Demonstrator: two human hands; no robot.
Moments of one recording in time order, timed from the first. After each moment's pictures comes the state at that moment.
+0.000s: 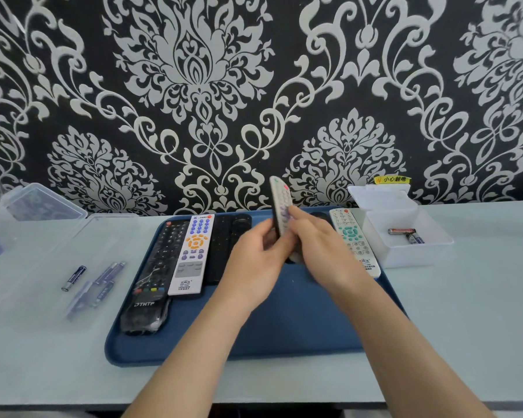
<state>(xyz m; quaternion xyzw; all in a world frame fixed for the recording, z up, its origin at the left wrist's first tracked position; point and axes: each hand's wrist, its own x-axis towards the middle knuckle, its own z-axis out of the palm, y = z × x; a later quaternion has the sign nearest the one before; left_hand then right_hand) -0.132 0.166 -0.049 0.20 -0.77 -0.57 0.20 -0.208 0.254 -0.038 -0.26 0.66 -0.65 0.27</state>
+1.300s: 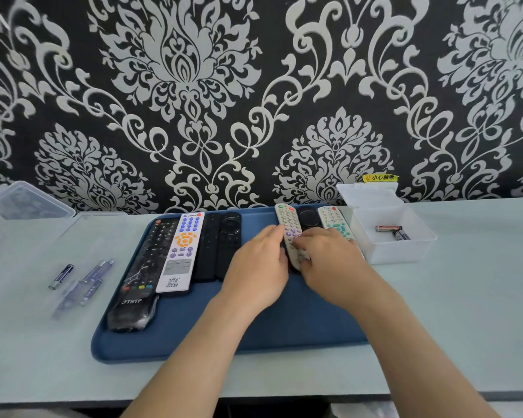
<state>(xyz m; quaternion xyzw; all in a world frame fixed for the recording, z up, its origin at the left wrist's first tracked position) -0.149 0.174 -0.069 0.18 -0.95 -0.21 0.15 -0.229 0.283 -0.064 -0.42 0.89 -0.14 0.01</state>
